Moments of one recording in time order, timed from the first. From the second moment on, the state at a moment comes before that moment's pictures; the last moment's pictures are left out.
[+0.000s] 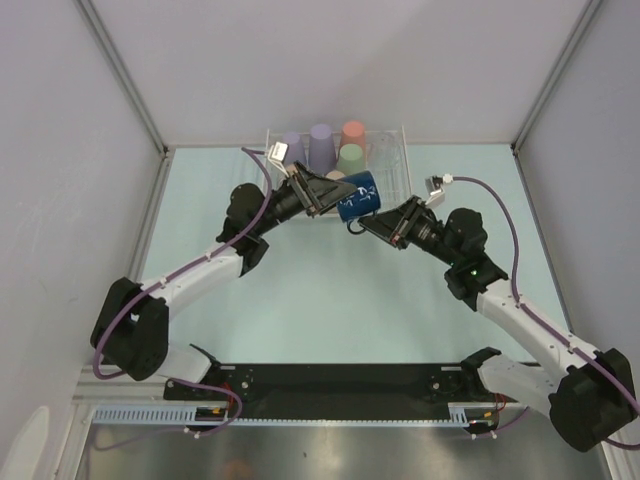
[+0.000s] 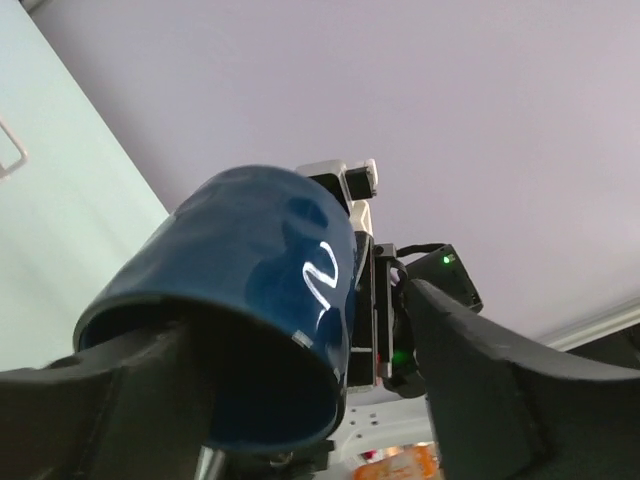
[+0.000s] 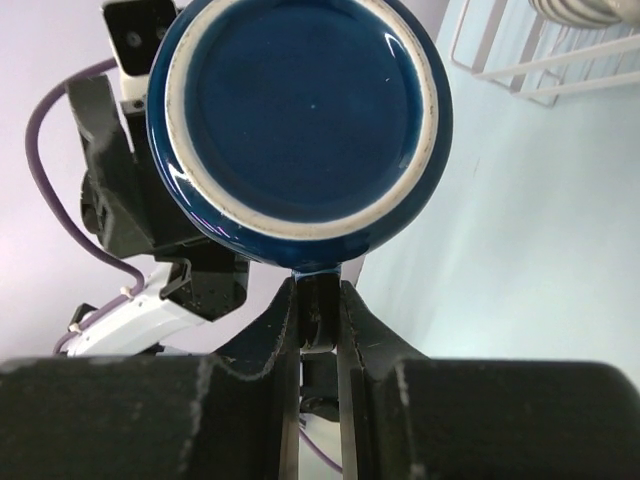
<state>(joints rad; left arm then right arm) -0.56 1.42 0.91 0.75 0.51 -1.21 0.46 1.03 0.70 0.35 -0.45 1.16</state>
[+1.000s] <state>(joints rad) -0.59 1.43 0.91 0.72 0.53 -1.20 0.51 1.04 0.70 0.35 -0.42 1.08</state>
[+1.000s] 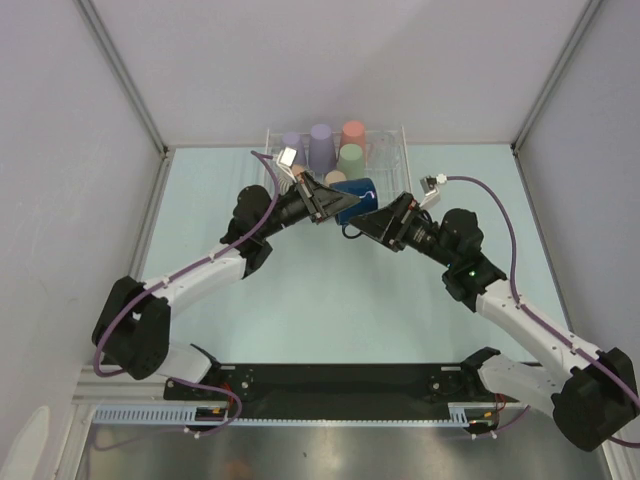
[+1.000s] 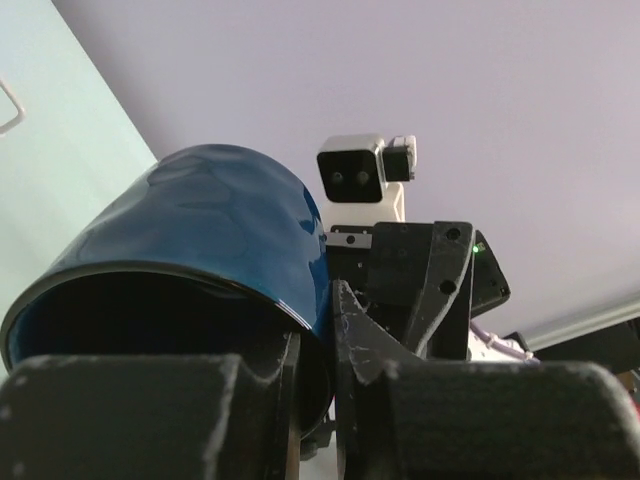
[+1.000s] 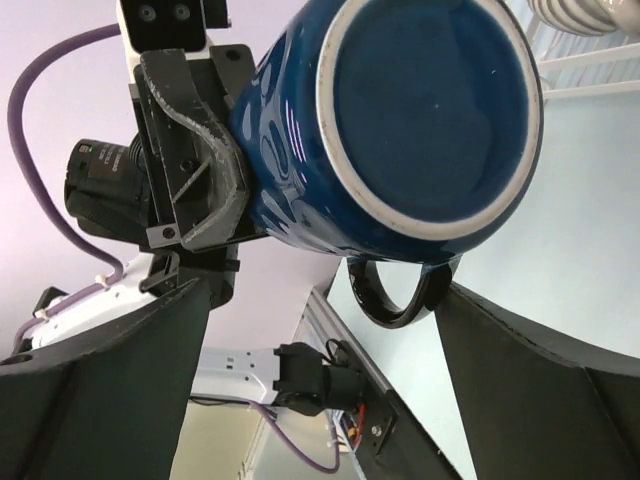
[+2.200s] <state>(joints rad) -0.49 1.45 1.50 -1.07 -0.38 -0.42 0.55 1.07 1.18 -0.56 0.32 0.54</state>
